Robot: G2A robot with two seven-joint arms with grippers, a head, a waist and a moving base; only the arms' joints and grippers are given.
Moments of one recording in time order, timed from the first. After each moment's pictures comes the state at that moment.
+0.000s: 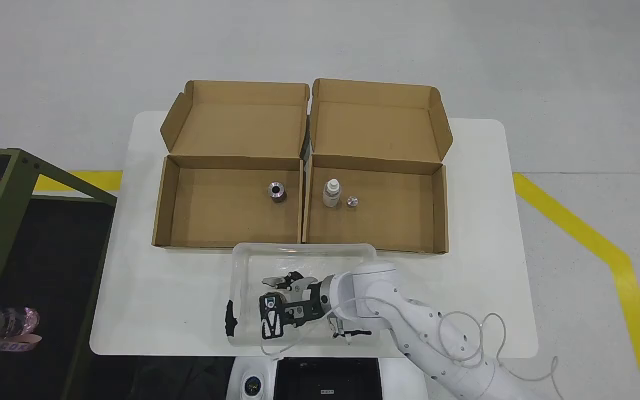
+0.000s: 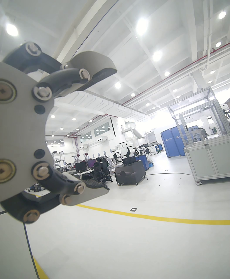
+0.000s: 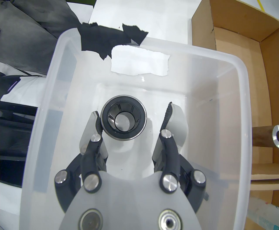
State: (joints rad) left arm -0.36 -0.19 -0.39 -1.44 1.98 -0.36 0.13; right arm -1.10 -1.32 0.72 -1.71 -1.49 -0.84 0.53
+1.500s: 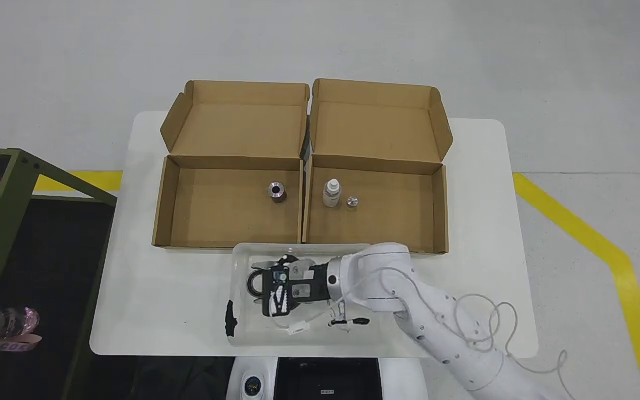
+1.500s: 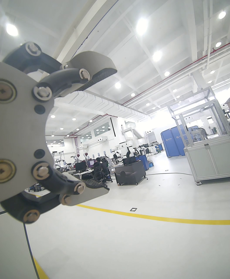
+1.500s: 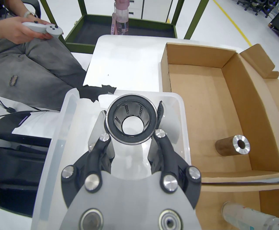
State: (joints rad) left arm -0.36 -0.19 -0.39 -1.44 1.98 -0.36 0.13; right arm -1.06 -1.31 0.79 -1.76 -1.30 -0.83 0.43
